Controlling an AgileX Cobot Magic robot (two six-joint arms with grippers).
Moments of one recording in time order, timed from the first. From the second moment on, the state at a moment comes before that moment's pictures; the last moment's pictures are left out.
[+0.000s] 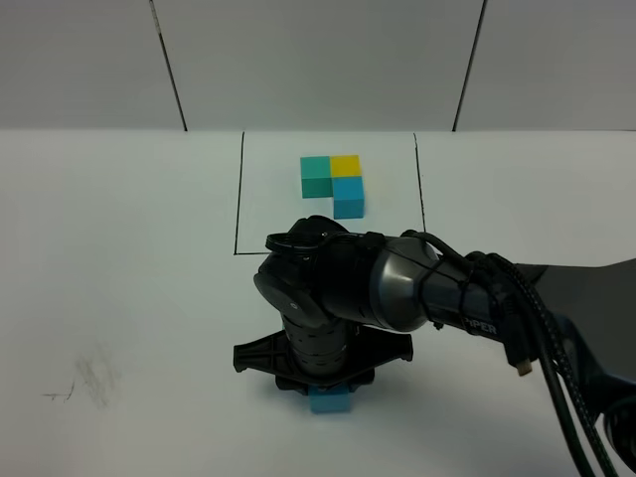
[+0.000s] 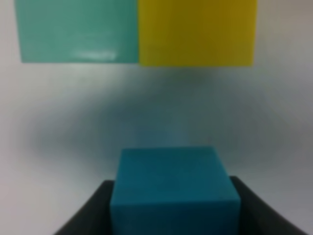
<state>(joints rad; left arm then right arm) 0.07 -0.01 -0.51 -0.12 1.07 0.04 0.90 2.13 -1.50 -0.14 0.98 0.98</state>
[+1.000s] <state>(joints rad) 0.07 -0.01 -0.51 -0.12 1.07 0.04 0.83 2.17 -1.54 -0.11 0.95 0.92</state>
